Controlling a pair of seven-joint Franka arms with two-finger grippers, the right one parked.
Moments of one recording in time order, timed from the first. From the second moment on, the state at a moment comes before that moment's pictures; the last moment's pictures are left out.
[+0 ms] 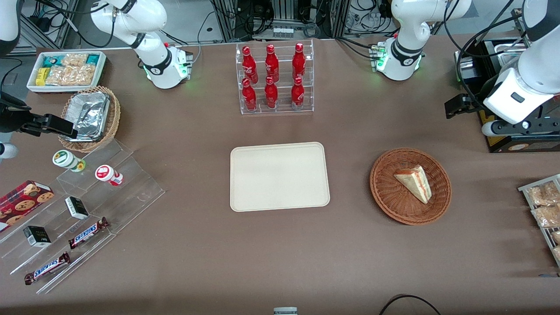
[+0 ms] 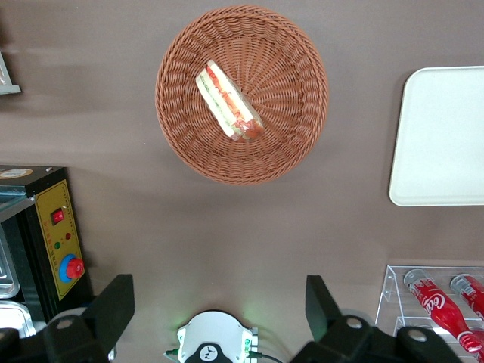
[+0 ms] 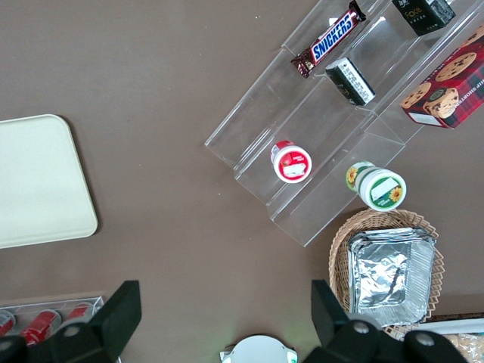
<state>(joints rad) -0.04 0.02 -0.09 -1.55 0.01 1.37 -0.16</state>
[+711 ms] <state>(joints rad) -0.04 0.04 -0.09 -1.64 0.01 1.50 -0.12</state>
